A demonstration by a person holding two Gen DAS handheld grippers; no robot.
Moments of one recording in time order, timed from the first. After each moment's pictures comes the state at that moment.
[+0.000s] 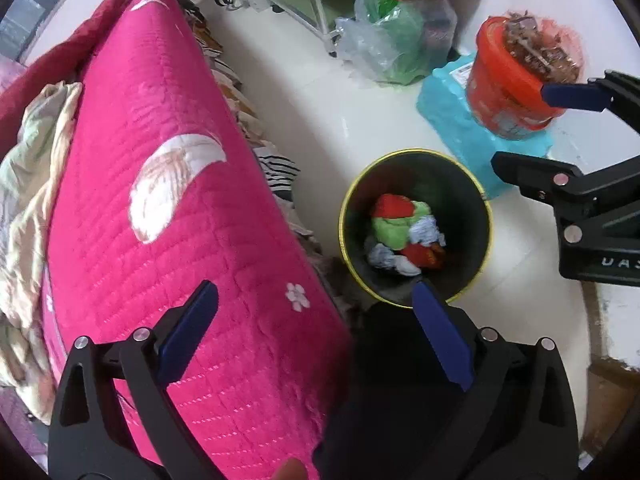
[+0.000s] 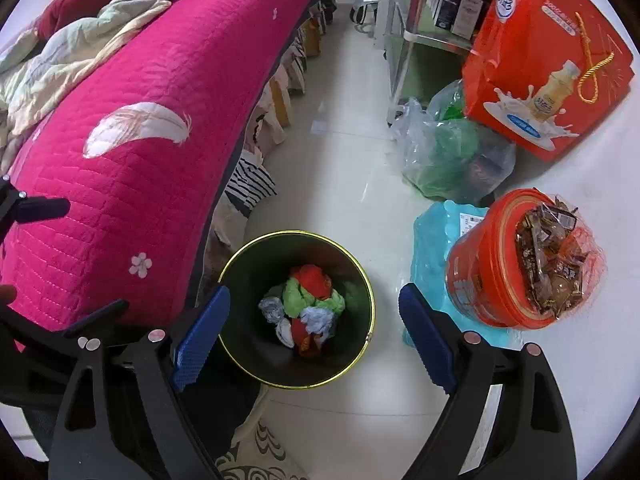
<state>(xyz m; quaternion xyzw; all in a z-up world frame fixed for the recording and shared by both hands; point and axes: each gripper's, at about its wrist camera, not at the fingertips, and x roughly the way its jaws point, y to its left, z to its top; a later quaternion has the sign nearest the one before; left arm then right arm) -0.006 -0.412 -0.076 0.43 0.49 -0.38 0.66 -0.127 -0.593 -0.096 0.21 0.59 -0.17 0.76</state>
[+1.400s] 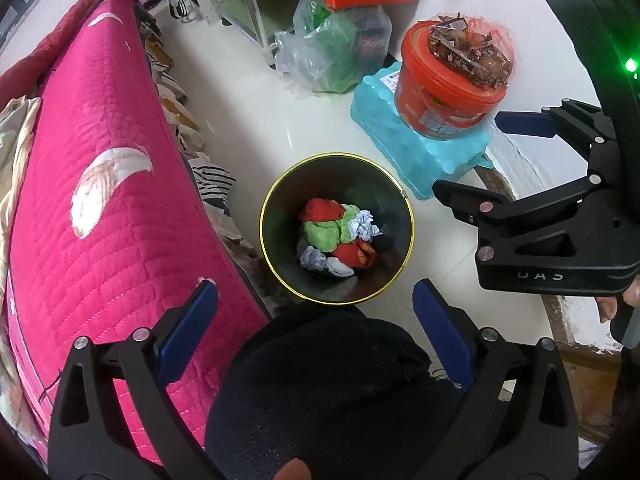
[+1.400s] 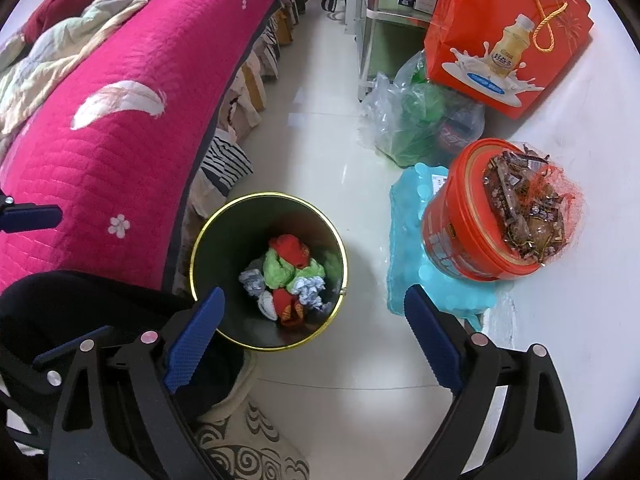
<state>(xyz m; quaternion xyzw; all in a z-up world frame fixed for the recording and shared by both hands) -0.063 -0.414 -0.069 0.40 0.50 -0.45 0.63 -0.188 -0.585 -0.100 0.22 0.60 -0.20 0.74</state>
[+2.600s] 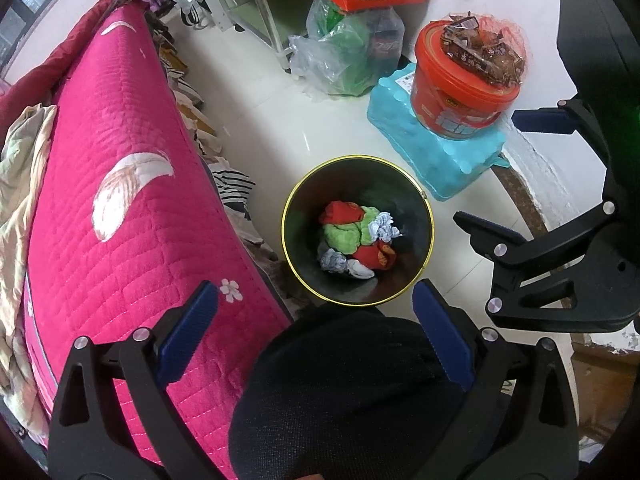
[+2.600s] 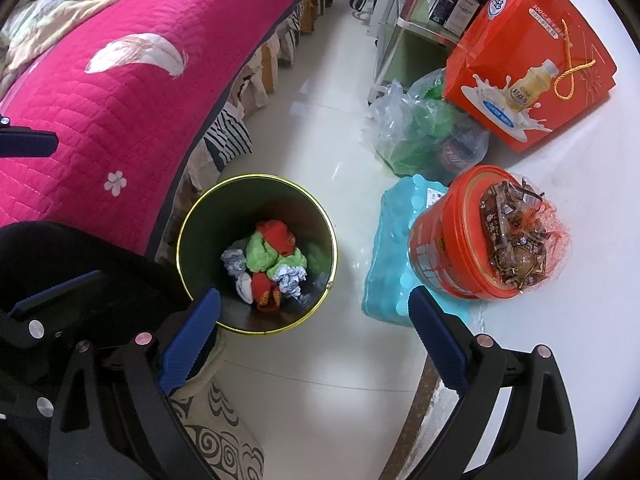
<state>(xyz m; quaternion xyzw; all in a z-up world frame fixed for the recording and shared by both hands) -0.061 -0.414 -0.065 0.42 0.48 -0.43 0.65 -0.177 -0.561 -0.098 0.13 0.64 -0.18 0.74</state>
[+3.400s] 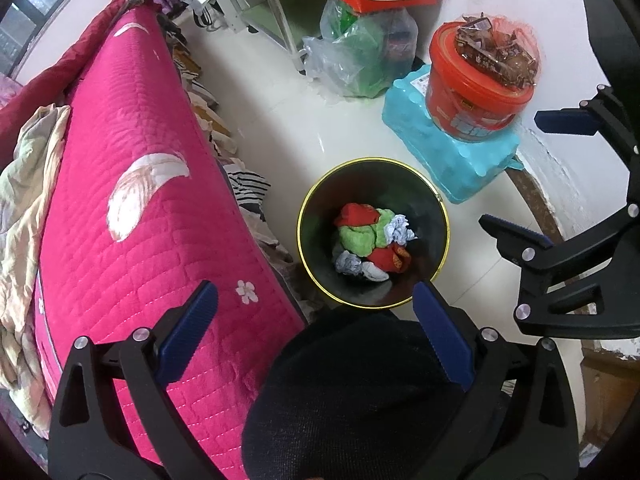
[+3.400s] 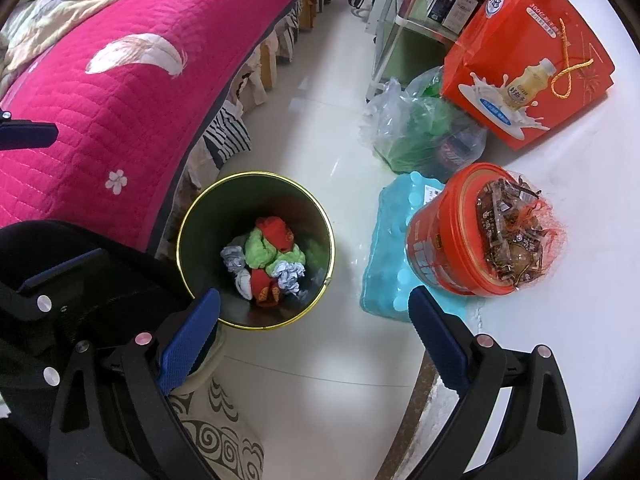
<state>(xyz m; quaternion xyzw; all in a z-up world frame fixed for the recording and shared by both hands) -0.058 -0.412 -0.066 0.43 0.46 -0.41 0.66 -0.178 -0.561 -0.091 0.13 0.64 -0.18 0.73</state>
